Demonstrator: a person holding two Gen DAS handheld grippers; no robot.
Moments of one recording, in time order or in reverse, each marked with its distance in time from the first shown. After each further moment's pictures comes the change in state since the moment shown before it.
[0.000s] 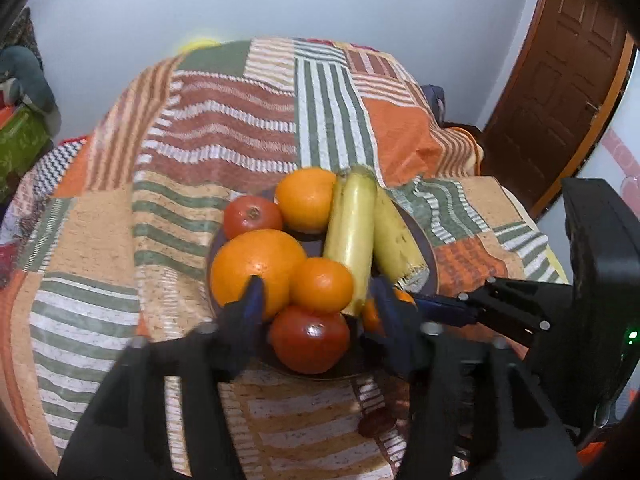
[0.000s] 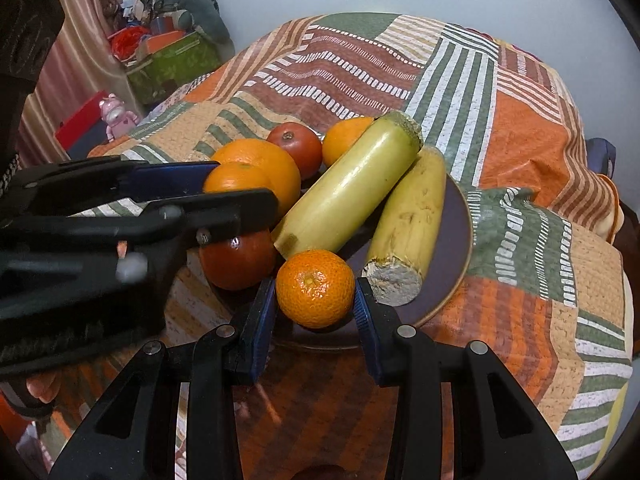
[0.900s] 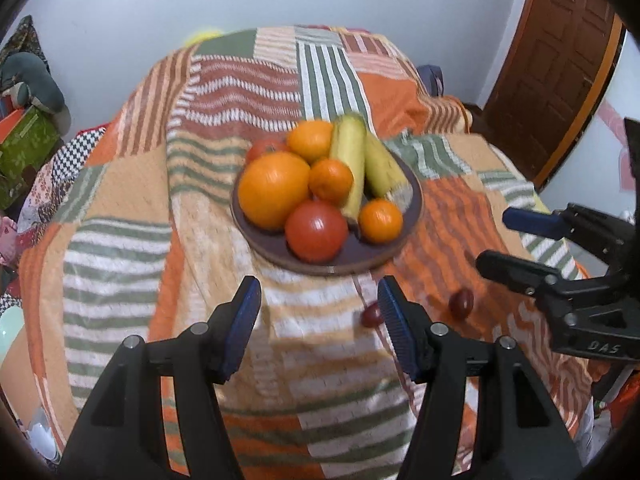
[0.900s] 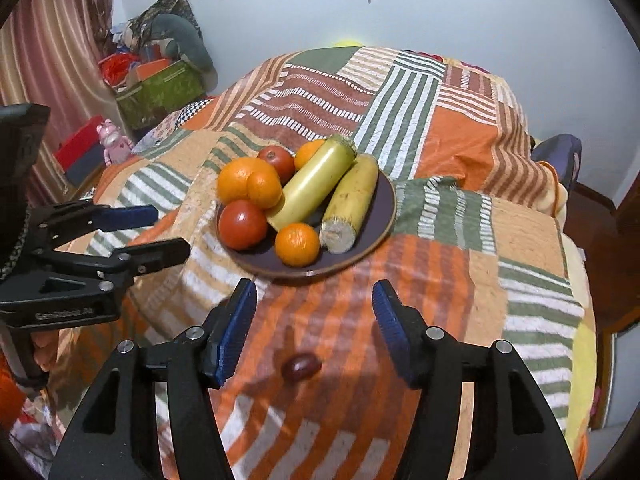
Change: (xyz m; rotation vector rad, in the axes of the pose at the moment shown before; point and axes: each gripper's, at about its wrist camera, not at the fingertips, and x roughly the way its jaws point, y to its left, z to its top) left arm -0.048 -0.007 -0.059 0.046 0.078 0.022; right arm -0.079 -0.001 -0.038 0.052 -0.090 -0.077
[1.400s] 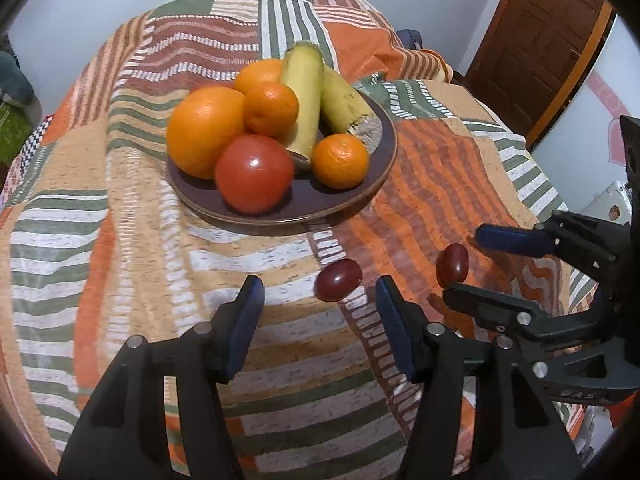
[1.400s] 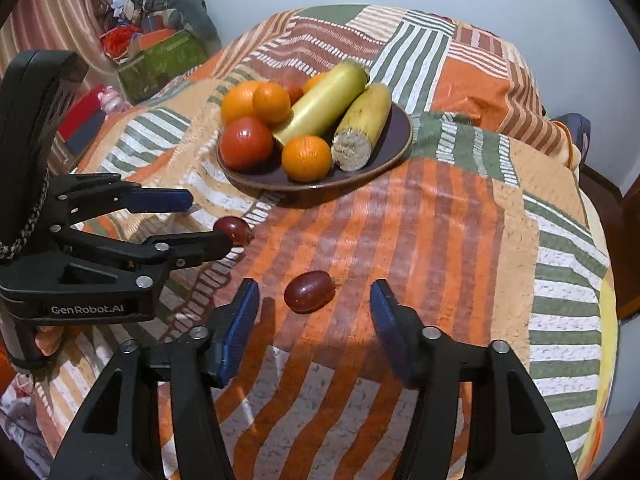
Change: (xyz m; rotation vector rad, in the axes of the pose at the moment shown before) left arm 0.044 -0.025 -0.019 0.041 0.103 -0.075; right arm 0.030 0.002 -0.039 -0.005 0.108 0.024
